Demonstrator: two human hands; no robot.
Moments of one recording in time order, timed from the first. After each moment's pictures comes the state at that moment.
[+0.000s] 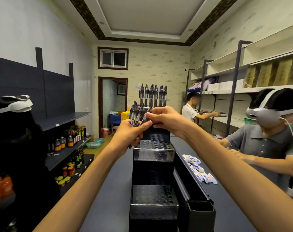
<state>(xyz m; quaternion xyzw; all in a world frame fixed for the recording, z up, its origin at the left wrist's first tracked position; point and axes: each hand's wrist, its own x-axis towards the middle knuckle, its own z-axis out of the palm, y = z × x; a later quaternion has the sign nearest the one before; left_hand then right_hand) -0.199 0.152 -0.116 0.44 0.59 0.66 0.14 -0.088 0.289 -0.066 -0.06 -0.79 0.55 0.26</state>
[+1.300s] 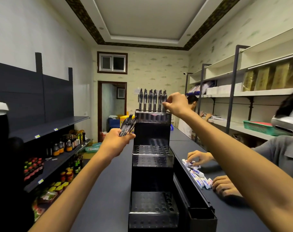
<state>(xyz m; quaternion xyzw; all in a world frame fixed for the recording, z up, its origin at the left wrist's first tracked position) -0.216 0.132 -0.122 0.37 0.71 0.59 0.05 -0.108 0.351 -0.009 -0.26 -0.85 0.11 0.44</state>
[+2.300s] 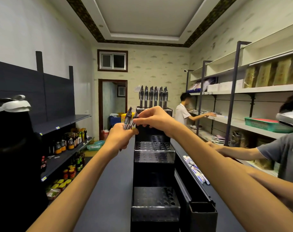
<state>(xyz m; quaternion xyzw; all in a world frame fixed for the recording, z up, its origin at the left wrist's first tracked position) -0.227 0.150 -0.120 0.37 0.71 0.60 0.06 -0.109 0.269 -0.062 -0.04 -0.88 0.38 0.28</state>
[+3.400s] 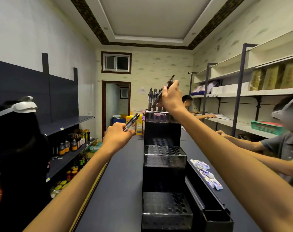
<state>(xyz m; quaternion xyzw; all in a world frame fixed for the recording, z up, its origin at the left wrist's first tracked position) -0.257 0.123 -0.115 0.39 0.78 0.47 -0.12 -0.140 0.280 -0.002 -0.16 -0.77 0.31 0.54</state>
